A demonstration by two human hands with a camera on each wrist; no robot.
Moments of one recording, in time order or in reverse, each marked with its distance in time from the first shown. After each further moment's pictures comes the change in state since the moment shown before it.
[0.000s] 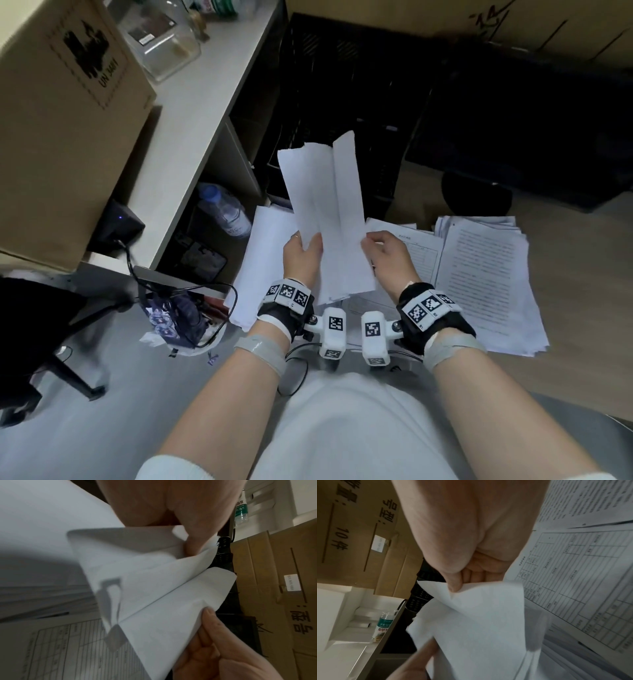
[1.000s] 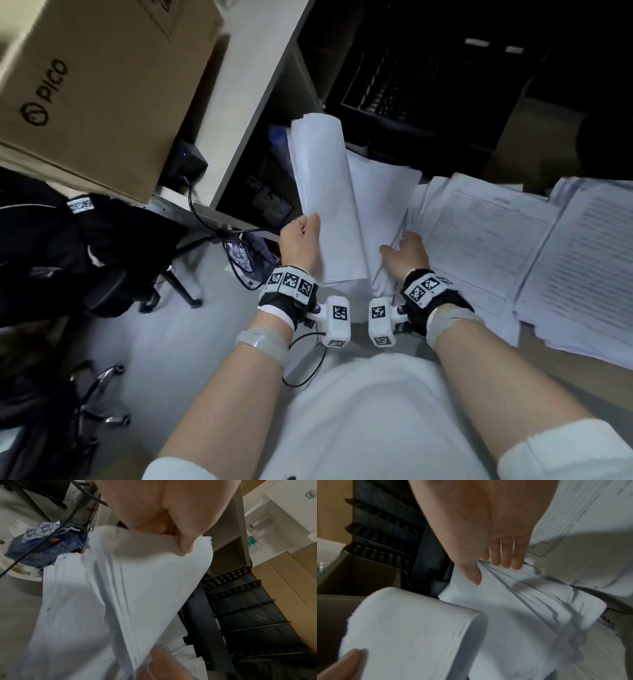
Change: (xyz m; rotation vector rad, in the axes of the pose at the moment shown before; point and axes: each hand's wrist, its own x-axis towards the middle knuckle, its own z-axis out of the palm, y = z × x) left_hand -0.011 -0.044 -0.090 0.236 0.314 0.069; right_hand 0.008 0.089 0.081 -0.256 -0.213 0.289
